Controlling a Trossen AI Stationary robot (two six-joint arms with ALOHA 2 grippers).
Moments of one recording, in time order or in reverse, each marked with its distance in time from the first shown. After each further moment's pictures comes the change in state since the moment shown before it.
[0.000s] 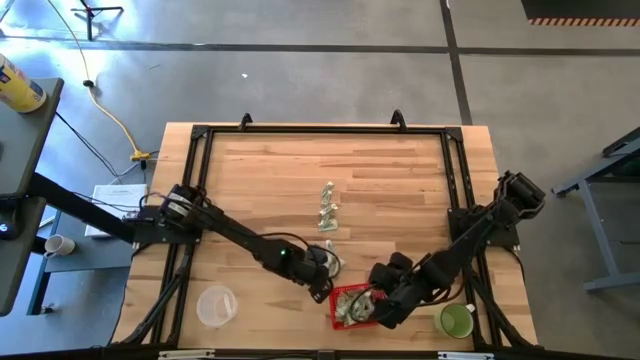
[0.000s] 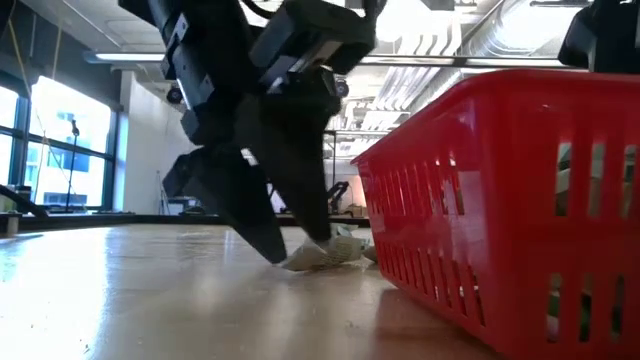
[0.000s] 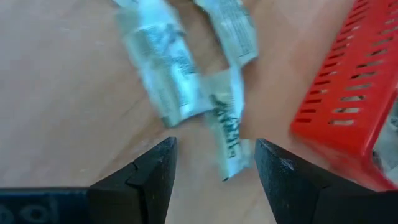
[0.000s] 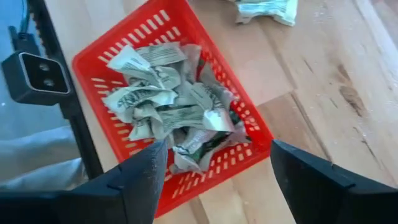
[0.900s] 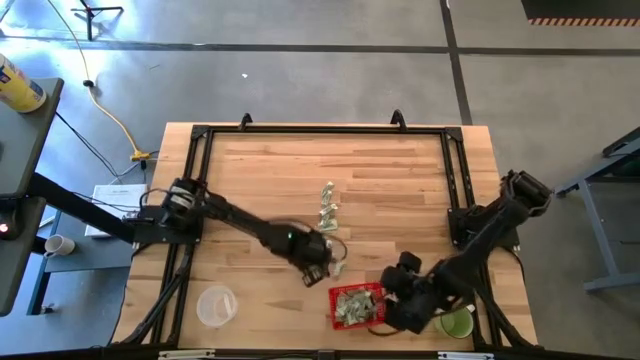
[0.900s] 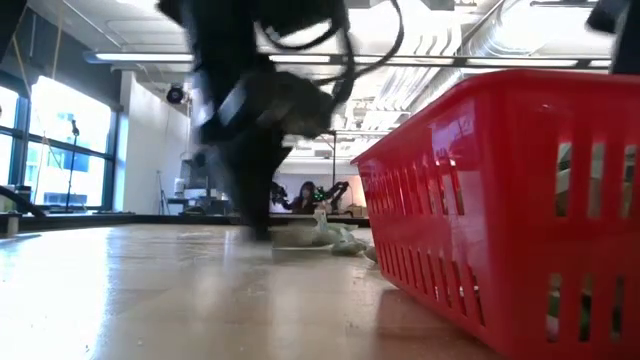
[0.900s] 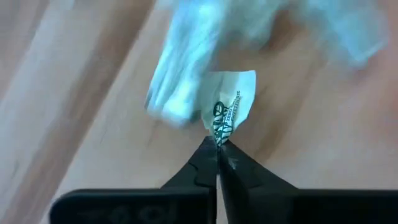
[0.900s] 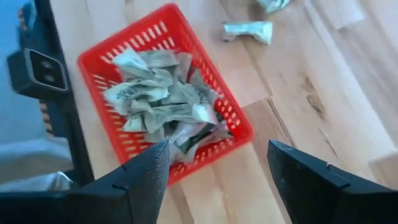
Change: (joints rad) left arm 0.111 -0.021 0.051 -0.292 0.007 0.330; right arm 0.099 -0.046 0.000 -0.090 0.176 0.022
